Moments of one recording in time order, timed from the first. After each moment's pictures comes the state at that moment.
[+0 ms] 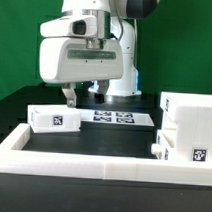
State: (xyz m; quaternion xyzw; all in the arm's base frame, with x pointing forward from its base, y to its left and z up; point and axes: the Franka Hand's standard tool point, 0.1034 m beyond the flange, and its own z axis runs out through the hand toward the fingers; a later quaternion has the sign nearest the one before) arm 0.523 -0.092 0.082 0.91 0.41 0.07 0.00
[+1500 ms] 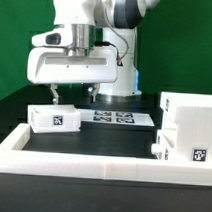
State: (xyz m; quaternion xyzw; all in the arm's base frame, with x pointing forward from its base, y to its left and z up) arm 0.407 -0.123 0.049 0.97 0.23 0.05 -0.01
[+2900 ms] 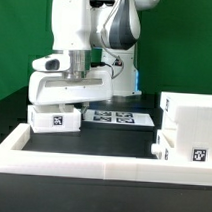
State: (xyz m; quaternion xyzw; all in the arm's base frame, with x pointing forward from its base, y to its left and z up) arm 0.377 -0.128 0.004 0.97 0.23 0.03 -0.02
